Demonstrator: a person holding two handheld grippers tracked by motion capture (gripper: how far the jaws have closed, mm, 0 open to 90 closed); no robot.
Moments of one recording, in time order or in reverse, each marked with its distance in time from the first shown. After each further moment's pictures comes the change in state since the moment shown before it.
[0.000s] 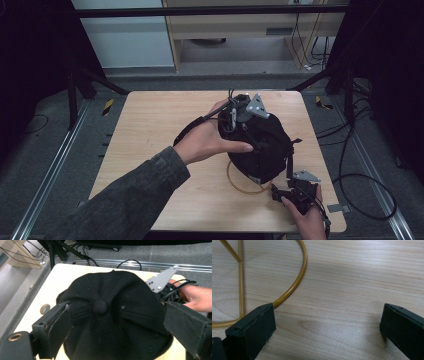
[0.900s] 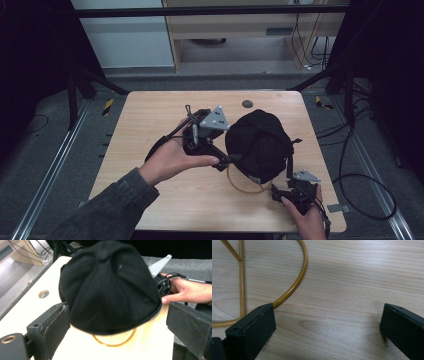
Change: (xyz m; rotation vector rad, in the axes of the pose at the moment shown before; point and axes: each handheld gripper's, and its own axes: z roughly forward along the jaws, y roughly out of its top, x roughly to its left) left arm -0.005 -0.076 -0.036 -0.079 0.005 -0.117; right arm 0.000 0.000 -0.001 0.004 0.002 -0.001
